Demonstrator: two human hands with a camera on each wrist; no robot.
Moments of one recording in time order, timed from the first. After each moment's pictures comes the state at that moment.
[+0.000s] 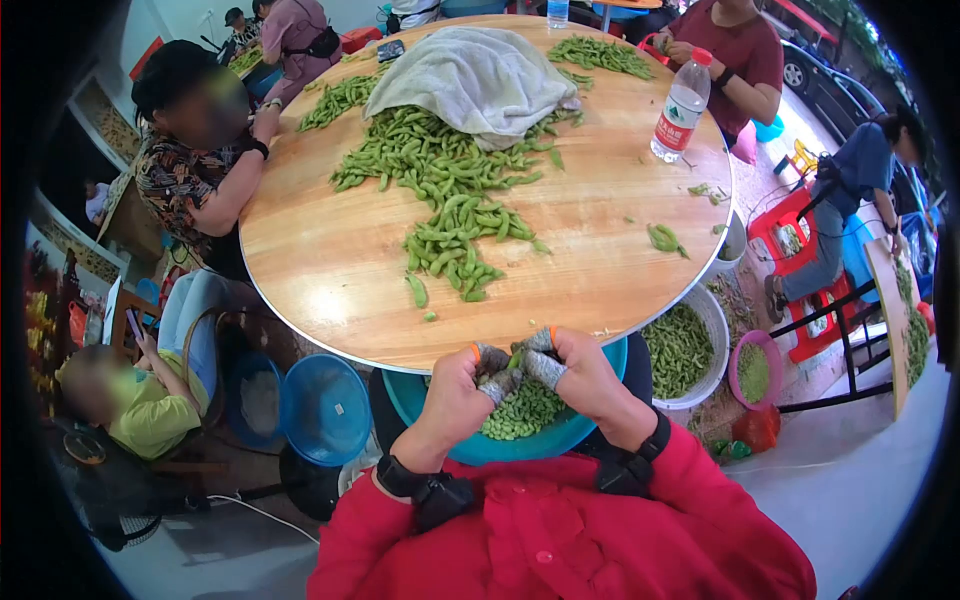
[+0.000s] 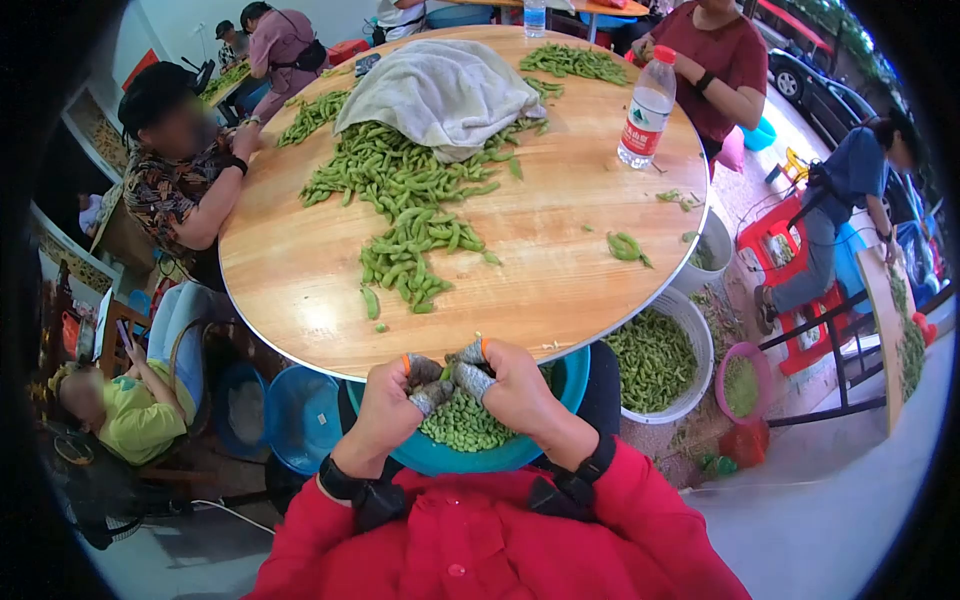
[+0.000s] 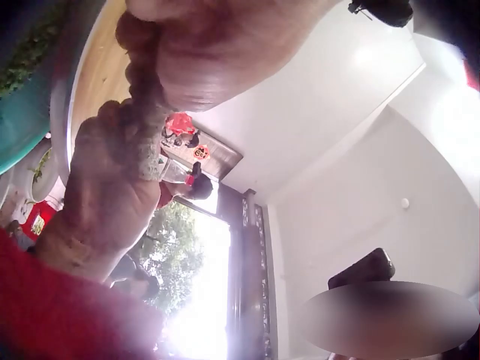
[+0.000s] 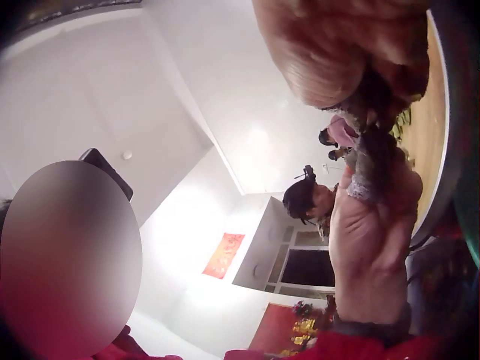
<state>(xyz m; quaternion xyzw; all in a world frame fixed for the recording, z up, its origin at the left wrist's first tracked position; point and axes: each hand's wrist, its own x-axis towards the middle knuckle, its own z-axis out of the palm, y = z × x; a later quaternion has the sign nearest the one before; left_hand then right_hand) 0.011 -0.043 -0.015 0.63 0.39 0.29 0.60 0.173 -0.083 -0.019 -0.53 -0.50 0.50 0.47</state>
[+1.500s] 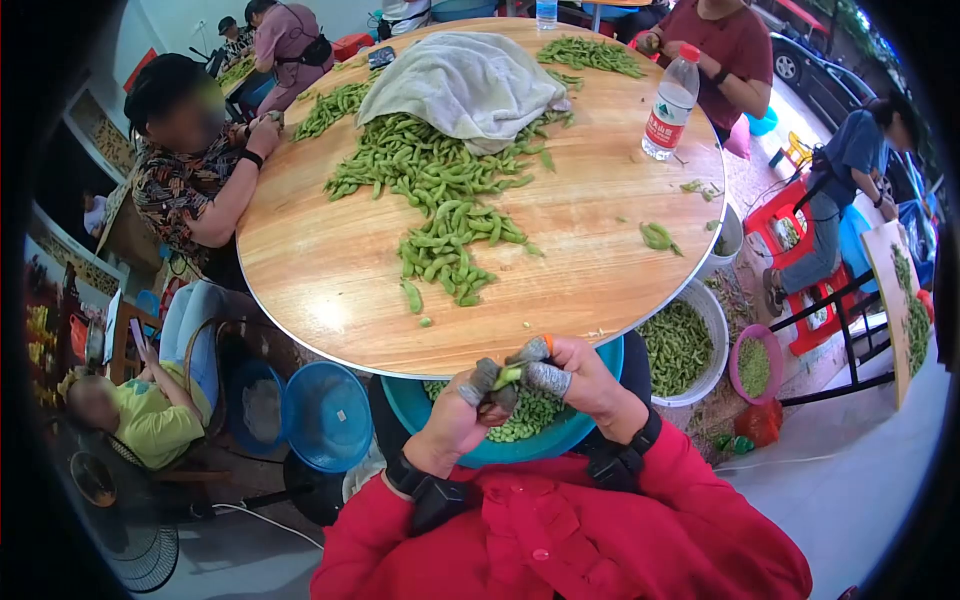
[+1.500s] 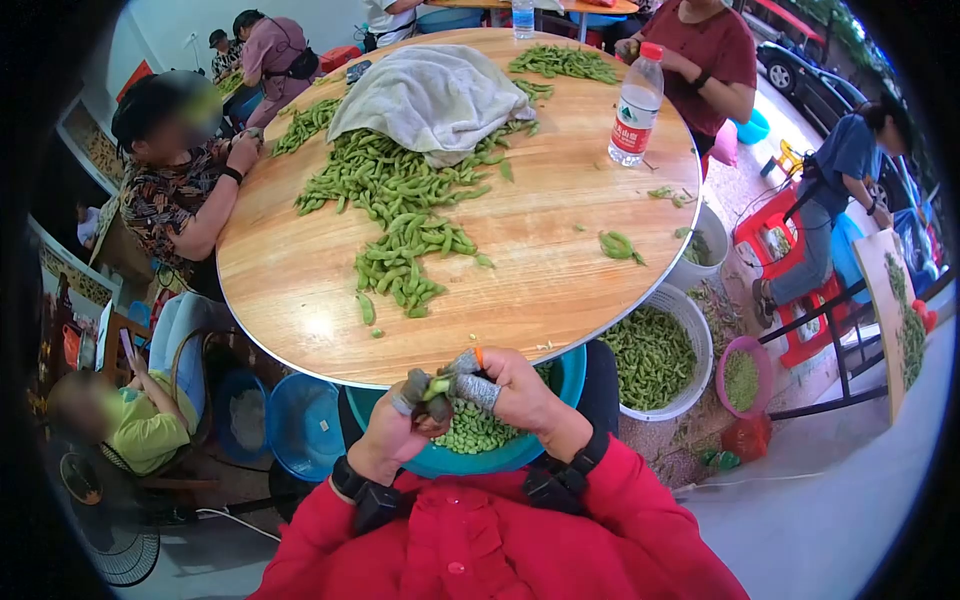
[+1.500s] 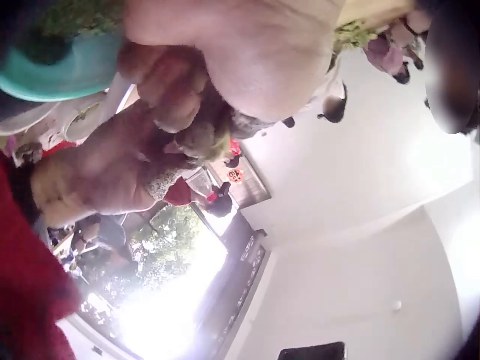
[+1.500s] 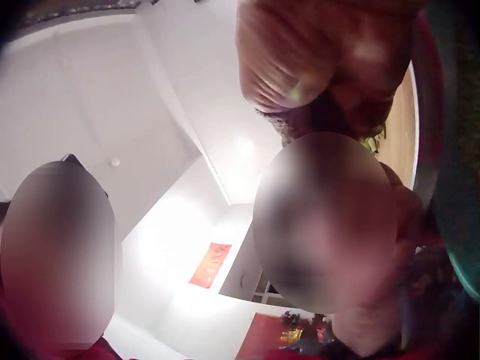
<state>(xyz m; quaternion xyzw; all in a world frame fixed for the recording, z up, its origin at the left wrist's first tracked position) 0.010 -0.053 -0.033 0.27 0.24 0.29 0.89 0.182 -0.085 -0.030 -0.32 -0.44 0.64 0.53</state>
